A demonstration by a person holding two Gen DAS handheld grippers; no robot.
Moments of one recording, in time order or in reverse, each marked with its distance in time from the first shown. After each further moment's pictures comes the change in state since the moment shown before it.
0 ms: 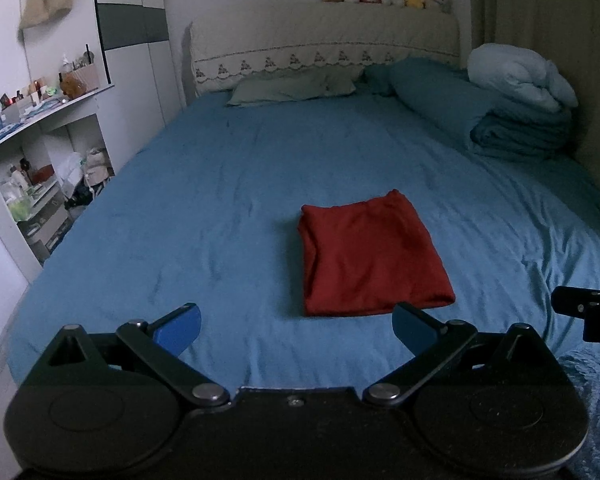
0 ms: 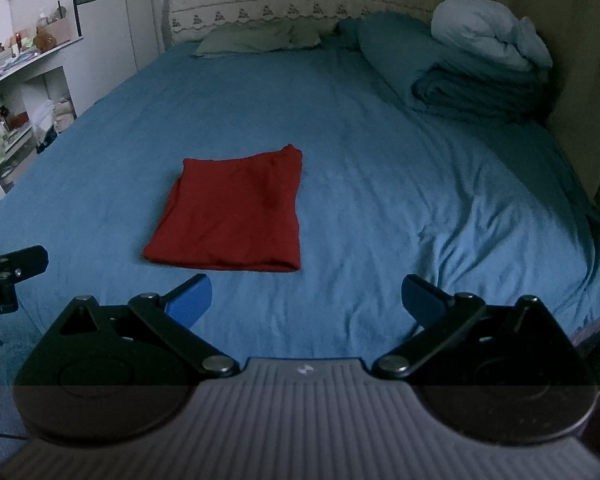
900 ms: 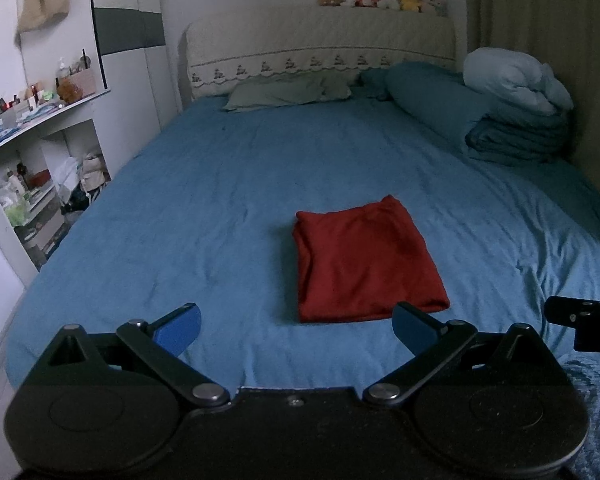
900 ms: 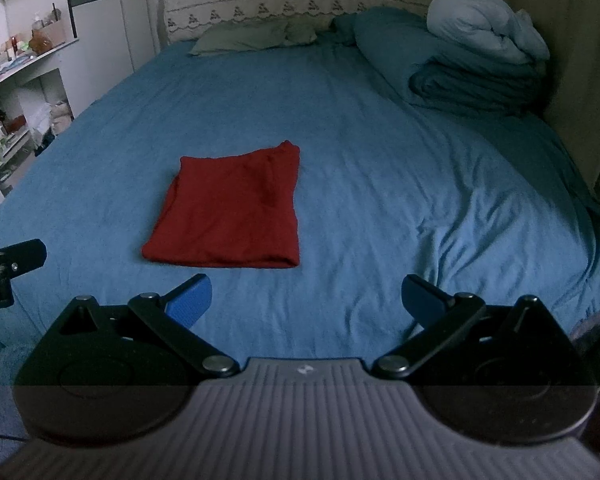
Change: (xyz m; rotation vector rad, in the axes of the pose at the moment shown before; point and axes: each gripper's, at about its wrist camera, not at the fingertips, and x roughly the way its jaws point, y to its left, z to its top) left arm -0.004 0.004 0.003 0.008 -0.016 -0.015; right arm 0.003 0.000 -0.002 0.018 0.008 -0.005
